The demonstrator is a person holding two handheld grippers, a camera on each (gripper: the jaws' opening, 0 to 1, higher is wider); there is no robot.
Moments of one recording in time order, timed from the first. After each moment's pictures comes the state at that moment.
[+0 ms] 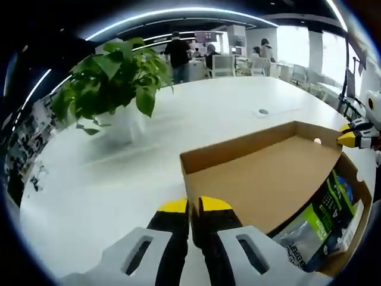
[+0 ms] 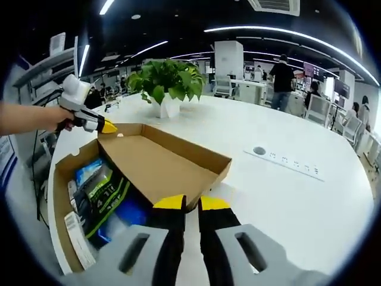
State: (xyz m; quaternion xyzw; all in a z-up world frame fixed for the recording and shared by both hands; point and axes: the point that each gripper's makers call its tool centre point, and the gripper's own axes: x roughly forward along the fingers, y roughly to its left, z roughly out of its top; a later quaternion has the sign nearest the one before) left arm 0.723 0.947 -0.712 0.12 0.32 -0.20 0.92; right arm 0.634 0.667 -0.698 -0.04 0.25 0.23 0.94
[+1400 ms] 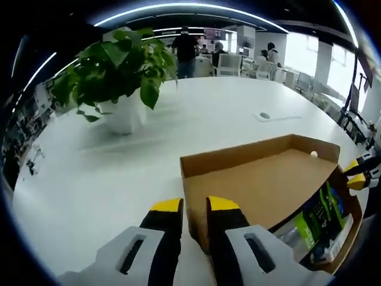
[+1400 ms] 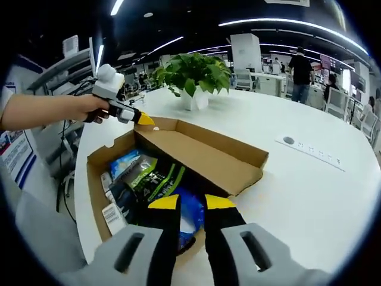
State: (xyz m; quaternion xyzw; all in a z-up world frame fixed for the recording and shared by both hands) left arm 0.719 0.951 -0.702 0.07 0.34 -0.19 0.92; right arm 0.576 0.725 -0.703 -0.02 0.29 0.32 0.90
